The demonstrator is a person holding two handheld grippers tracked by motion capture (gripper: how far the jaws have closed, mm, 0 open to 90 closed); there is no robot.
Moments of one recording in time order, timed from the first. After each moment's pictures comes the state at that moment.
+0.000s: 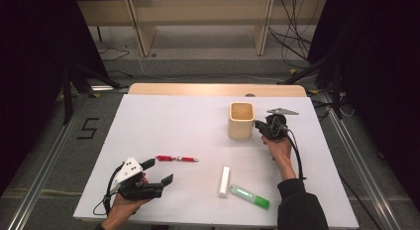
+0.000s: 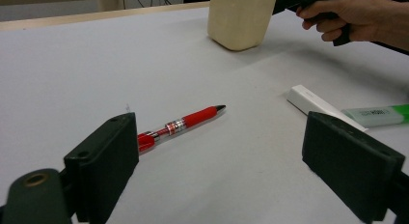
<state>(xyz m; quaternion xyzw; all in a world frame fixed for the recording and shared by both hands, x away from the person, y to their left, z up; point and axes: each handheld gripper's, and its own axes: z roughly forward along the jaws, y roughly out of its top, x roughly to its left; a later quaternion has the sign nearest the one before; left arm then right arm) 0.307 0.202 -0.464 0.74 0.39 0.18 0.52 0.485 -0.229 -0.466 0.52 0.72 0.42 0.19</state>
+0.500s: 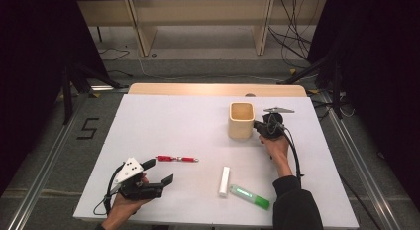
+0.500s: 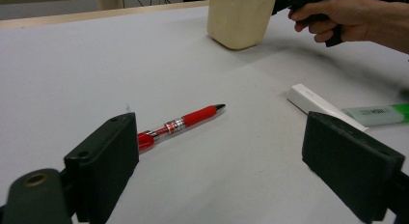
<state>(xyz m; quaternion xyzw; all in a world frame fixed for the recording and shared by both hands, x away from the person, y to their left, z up) 0.307 0.201 -0.465 0.74 0.39 0.18 0.52 0.496 -0.223 -0.474 0.53 0.72 0.40 0.18</state>
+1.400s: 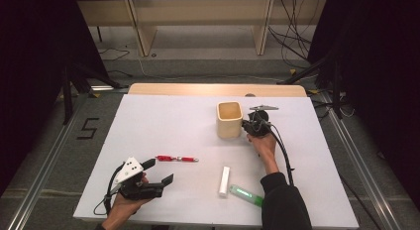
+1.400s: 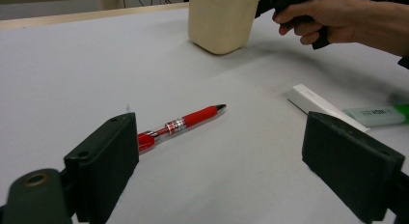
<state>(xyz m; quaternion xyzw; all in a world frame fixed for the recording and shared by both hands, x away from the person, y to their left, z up) 0.307 0.201 -0.464 0.74 0.39 0.18 0.52 0.505 -0.181 -0.474 0.52 0.74 0.39 0.17</state>
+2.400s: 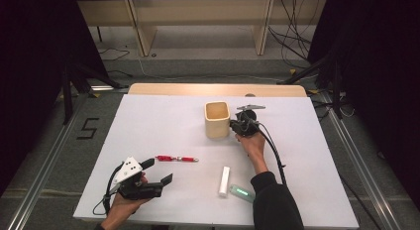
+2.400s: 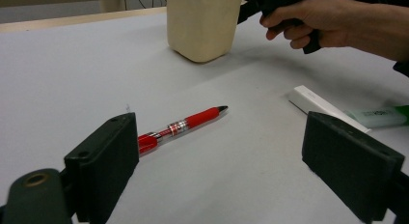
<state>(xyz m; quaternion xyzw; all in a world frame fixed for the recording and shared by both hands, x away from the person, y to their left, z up) 0.307 0.203 -0.463 0.74 0.39 0.19 0.52 0.505 -0.146 -0.470 0.51 0.75 0.39 0.16</state>
